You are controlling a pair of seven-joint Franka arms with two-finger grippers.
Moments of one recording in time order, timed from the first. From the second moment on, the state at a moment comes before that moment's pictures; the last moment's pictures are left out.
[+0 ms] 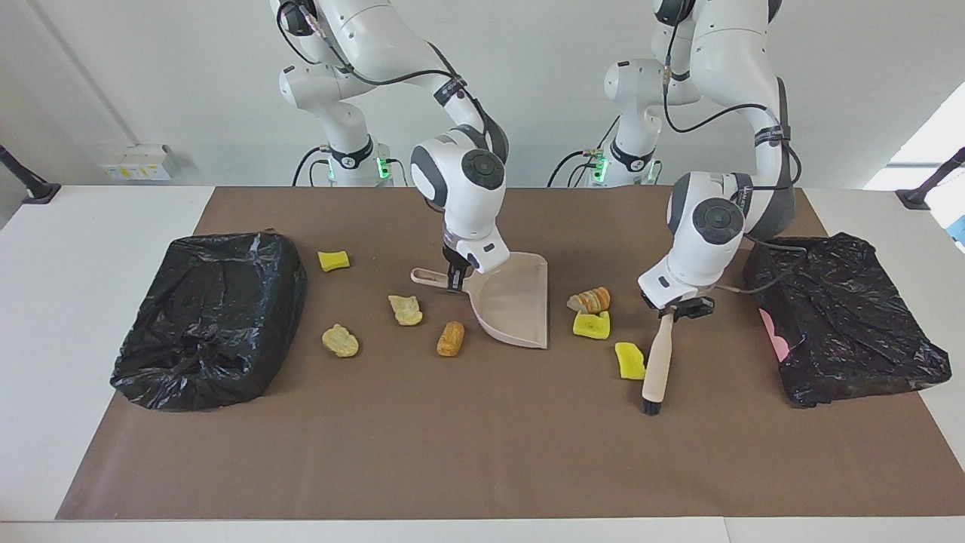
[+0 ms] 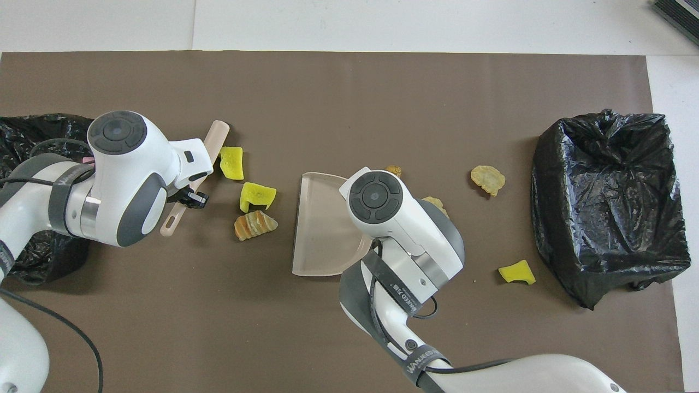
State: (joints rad) left arm -0.11 0.24 -0.15 -1.98 0.17 2.06 0.08; right arm 0.47 0.33 0.12 -1.83 -0.18 2.00 -0.78
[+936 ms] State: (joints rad) left arm -0.37 0.12 -0.16 -2.10 -0.16 1.96 0.06; right arm 0.50 0.32 0.12 -1.82 -0.24 1.90 -0.86
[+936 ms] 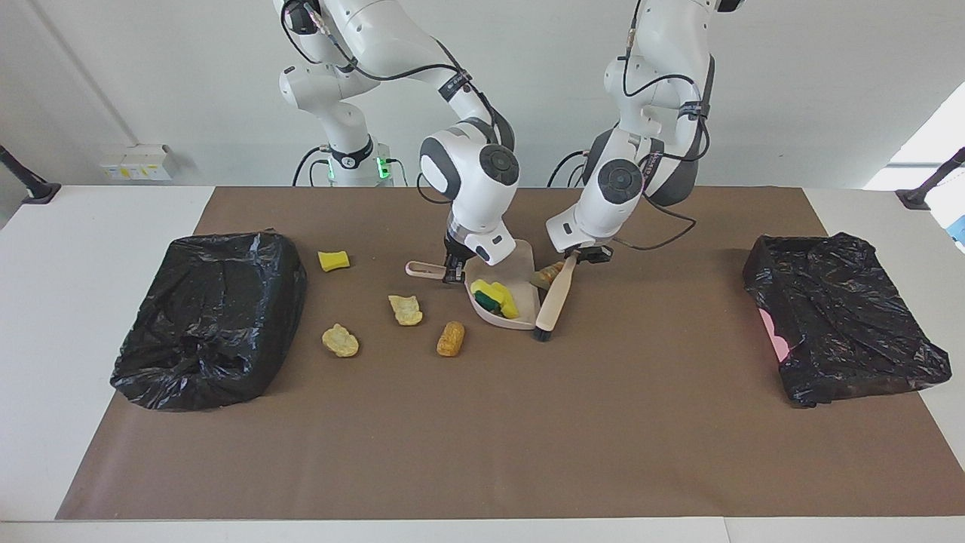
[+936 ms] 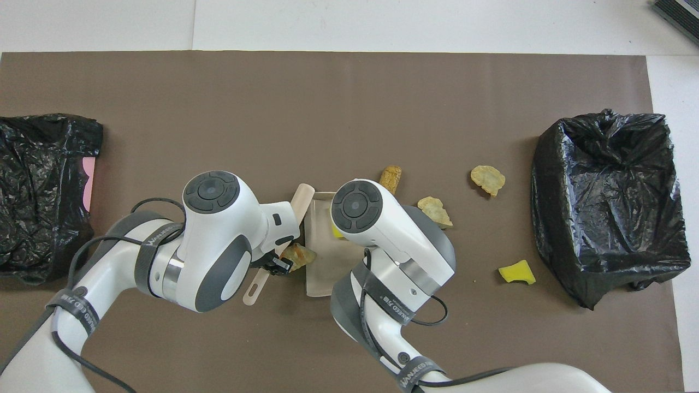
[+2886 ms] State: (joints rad) left arm -0.55 -0.16 -0.14 -2.40 -0.31 2.06 -0.31; right arm 0.49 0.31 0.12 -1.82 -0.25 1.85 -0.86
